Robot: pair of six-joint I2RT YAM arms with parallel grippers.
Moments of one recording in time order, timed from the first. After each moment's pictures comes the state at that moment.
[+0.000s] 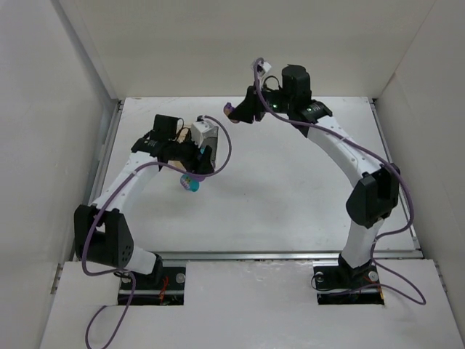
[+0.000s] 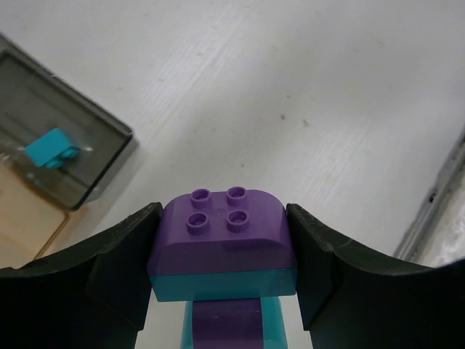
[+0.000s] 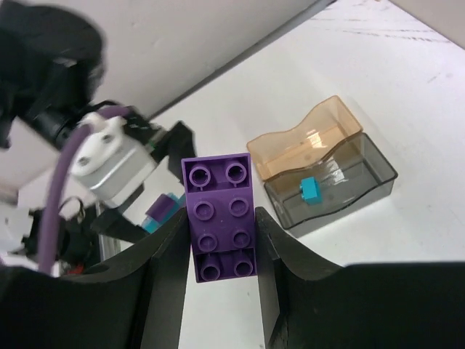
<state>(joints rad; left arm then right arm) -0.26 1.45 1.18 -0.63 0.70 0.43 0.47 1.82 1.78 -0.20 -0.80 0.17</state>
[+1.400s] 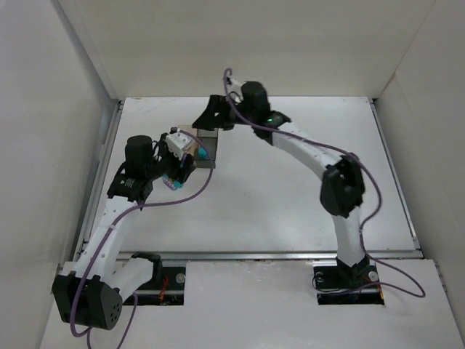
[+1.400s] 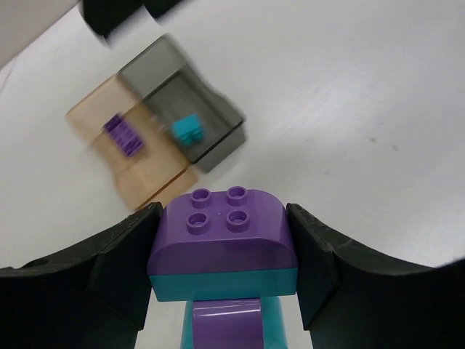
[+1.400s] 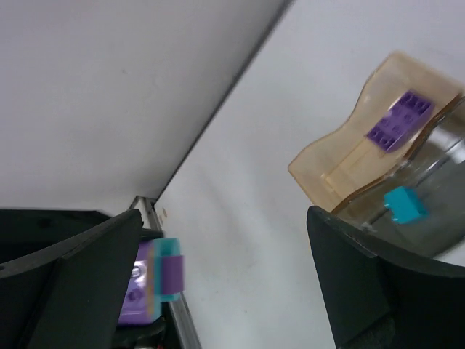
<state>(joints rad) -0.17 0.99 0.88 -0.37 0.37 0.35 0.67 2.21 2.01 -0.09 -0.52 0.66</state>
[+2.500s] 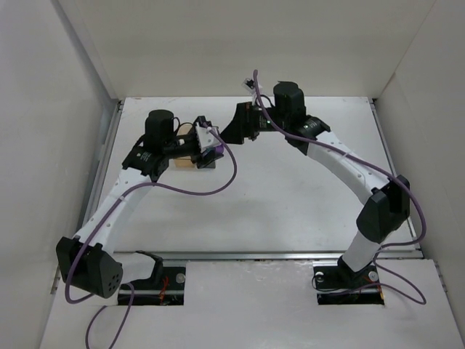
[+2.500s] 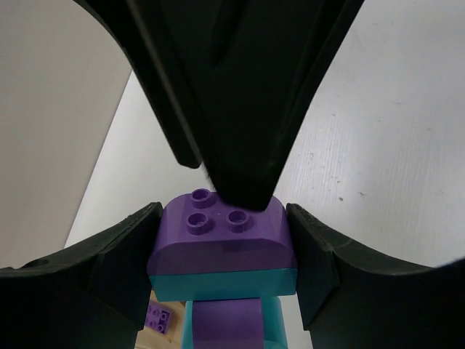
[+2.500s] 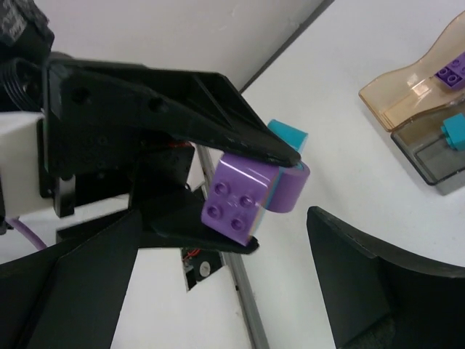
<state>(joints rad) -0.34 1.23 1.16 -0.36 0.79 0.73 0.57 1.68 1.58 -0.16 -0.79 0.54</state>
